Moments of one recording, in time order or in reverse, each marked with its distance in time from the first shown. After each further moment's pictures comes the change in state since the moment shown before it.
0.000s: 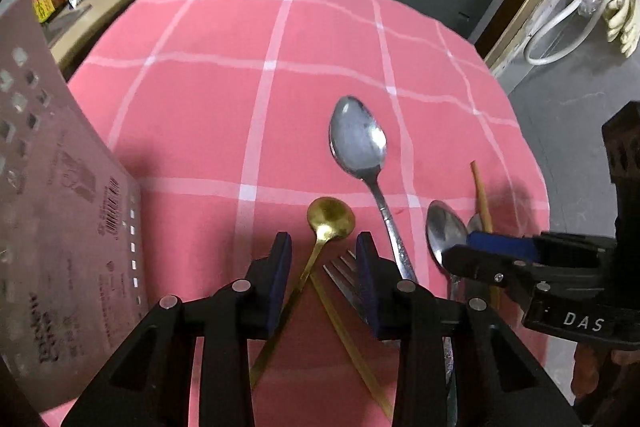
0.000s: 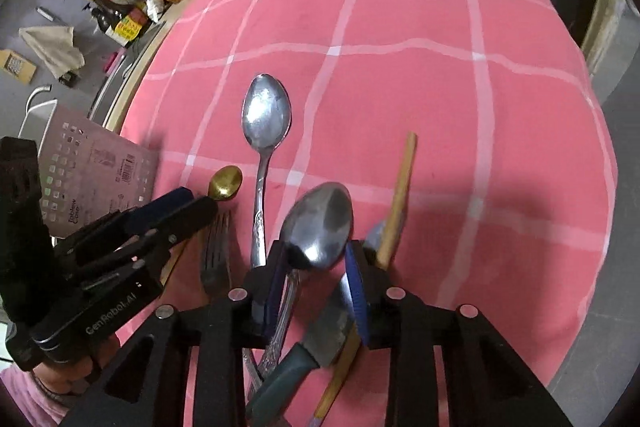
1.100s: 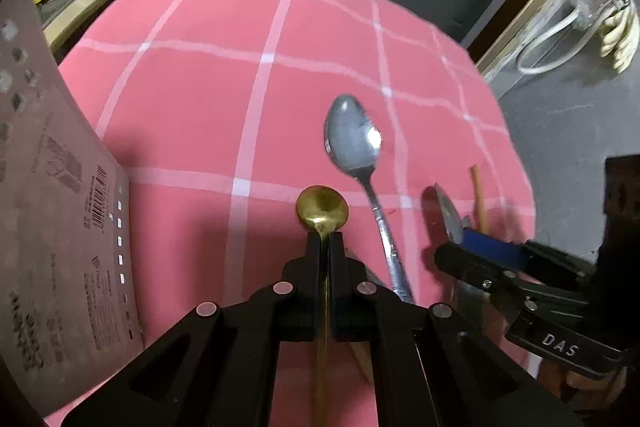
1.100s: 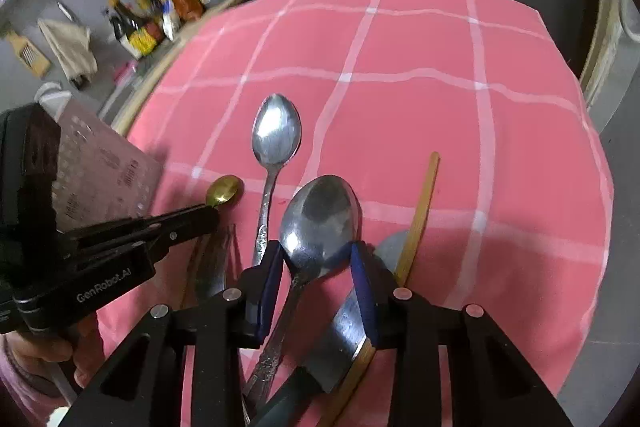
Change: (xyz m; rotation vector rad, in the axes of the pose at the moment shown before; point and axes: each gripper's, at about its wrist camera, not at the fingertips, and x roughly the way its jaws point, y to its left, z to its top) left arm -0.009 0.005 -0.001 -0.048 -0.029 -0.067; right arm -0.009 -0.007 -0.020 -0.016 -0.196 0.018
